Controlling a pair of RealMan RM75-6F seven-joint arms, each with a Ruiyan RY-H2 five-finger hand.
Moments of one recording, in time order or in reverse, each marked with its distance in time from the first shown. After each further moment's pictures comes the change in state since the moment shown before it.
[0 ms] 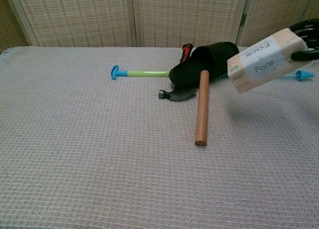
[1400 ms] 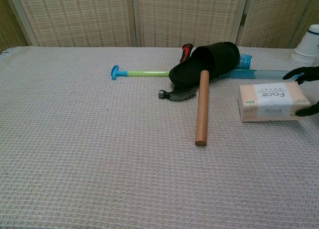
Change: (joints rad) left arm -0.004 -0.003 0.003 -0.001 -0.009 -0.004 0.017; right arm -0.028 -0.189 0.023 0.227 0.053 -0.175 -0.567
